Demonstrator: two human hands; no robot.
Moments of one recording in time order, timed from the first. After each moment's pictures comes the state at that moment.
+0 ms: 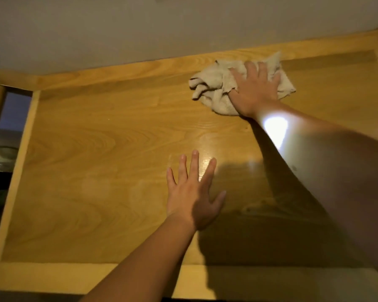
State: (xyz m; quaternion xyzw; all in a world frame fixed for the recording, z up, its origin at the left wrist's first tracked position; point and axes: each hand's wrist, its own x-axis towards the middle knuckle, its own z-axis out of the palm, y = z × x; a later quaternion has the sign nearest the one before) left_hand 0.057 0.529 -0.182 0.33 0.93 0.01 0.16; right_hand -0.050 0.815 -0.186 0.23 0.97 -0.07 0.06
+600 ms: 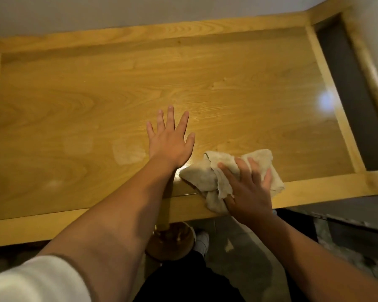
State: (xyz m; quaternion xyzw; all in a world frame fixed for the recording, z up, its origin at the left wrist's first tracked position) left_hand 0.063 0.526 -0.186 0.33 0.93 0.04 0.14; right_hand 0.301 0.624 -0.180 0.21 0.97 -0.07 0.05
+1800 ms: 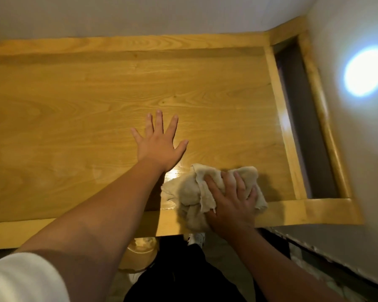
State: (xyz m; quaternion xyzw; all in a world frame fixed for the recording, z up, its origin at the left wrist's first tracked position) left_hand 0.108 0.649 -0.184 0.30 0.94 0.01 0.15; right_hand 0.350 0.731 -0.166 0.24 0.96 -0.10 0.06
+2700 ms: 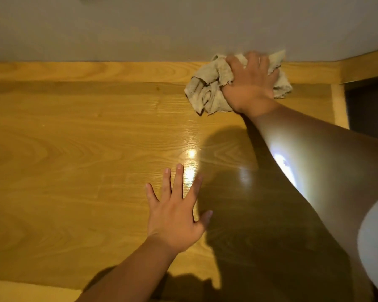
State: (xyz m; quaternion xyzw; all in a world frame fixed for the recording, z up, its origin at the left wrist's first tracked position) left_hand 0.103 0.653 -0.188 0.31 0.94 -0.01 0.14; right_hand -0.063 0.957 -0.194 0.25 0.96 -0.08 0.02
